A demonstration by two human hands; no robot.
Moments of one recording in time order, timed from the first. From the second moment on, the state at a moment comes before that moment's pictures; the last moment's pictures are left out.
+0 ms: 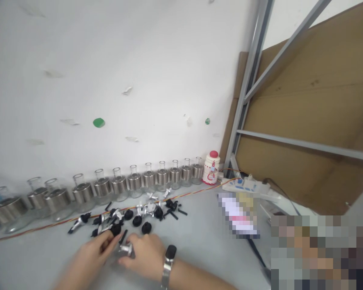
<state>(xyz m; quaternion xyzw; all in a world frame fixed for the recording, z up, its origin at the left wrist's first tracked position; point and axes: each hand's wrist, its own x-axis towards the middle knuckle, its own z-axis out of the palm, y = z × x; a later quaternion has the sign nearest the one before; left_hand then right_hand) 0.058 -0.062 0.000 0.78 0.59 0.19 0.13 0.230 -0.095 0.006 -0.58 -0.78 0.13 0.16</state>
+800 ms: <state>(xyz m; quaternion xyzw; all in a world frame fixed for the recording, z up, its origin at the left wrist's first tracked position) 0.057 -0.065 0.001 0.78 0.55 0.27 0.11 0.230 -0.098 0.011 -0.55 -0.82 0.10 0.13</state>
